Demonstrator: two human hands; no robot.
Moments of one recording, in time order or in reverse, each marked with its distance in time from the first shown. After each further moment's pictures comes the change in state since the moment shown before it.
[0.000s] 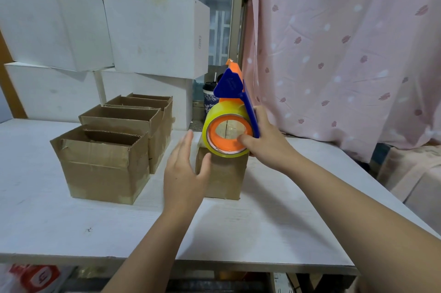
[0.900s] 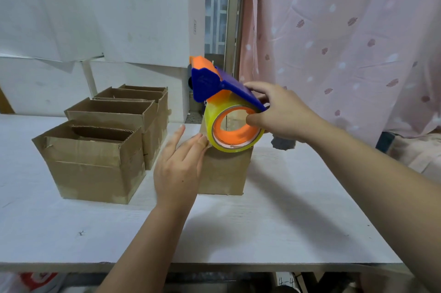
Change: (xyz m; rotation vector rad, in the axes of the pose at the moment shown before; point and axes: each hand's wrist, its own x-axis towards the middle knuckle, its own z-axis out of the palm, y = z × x) left_hand 0.012 -0.019 0.002 0.399 0.191 0.612; right_hand 0.019 -0.027 -0.037 -0.192 -0.020 -0.040
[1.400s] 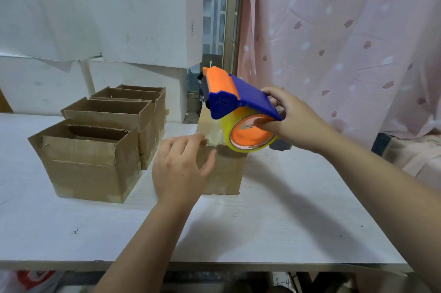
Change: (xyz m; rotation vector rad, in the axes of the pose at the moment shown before) left_hand 0.008 0.015 0.001 0.035 -0.006 -0.153; right_hand -0.024 0.021 -0.014 0.062 -0.001 0.023
